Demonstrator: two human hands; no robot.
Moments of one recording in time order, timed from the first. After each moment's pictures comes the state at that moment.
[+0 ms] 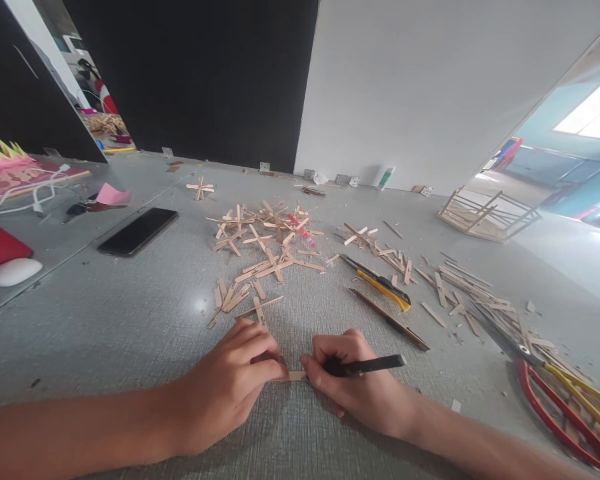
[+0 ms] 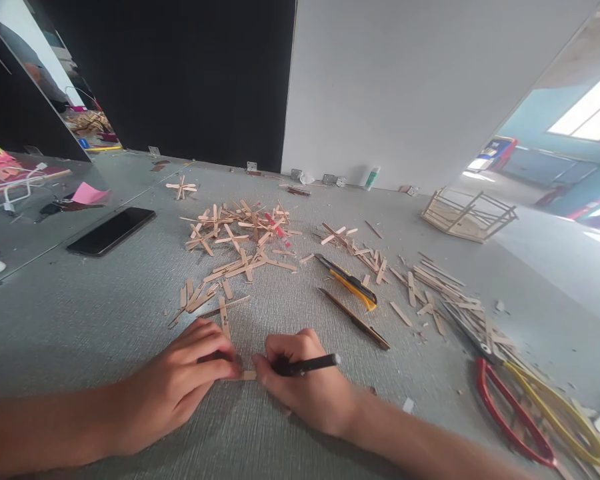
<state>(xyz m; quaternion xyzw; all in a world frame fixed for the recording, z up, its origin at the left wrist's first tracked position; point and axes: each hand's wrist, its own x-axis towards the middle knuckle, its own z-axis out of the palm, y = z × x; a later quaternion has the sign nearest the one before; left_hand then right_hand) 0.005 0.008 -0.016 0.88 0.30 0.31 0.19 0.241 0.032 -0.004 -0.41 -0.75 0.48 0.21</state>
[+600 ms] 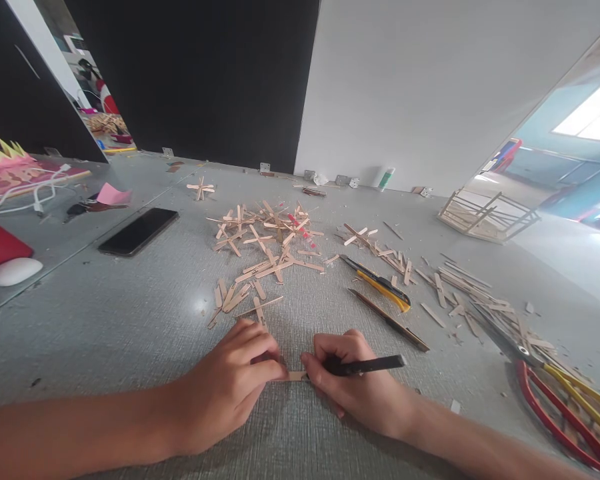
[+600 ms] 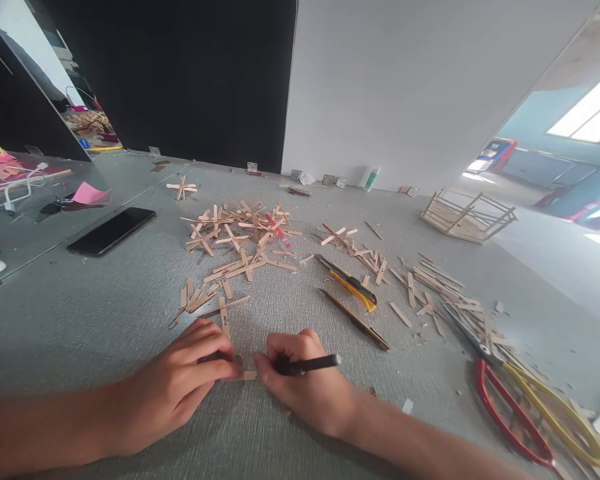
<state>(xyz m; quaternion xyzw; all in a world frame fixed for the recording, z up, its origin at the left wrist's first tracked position) 0.004 0.007 -0.016 0.88 0.30 0.30 0.19 0.241 0.031 -0.004 -0.43 -0.74 0.48 0.21</state>
